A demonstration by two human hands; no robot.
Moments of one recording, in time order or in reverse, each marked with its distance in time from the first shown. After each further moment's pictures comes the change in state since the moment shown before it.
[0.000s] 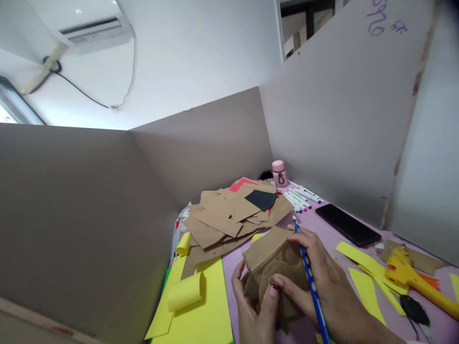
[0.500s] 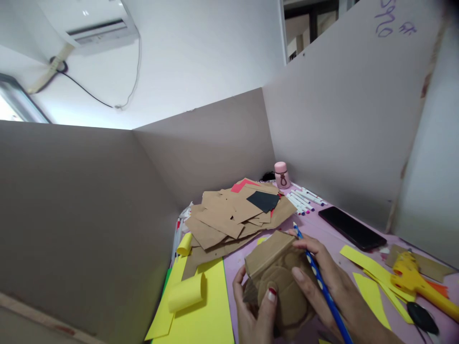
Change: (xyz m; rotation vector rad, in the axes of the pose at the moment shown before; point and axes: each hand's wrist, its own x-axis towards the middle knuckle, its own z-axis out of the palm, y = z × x) left_hand 0.000 0.003 -0.001 -0.052 0.061 -0.050; right_hand -0.004 -0.004 -0.007 0.147 -0.071 0.129
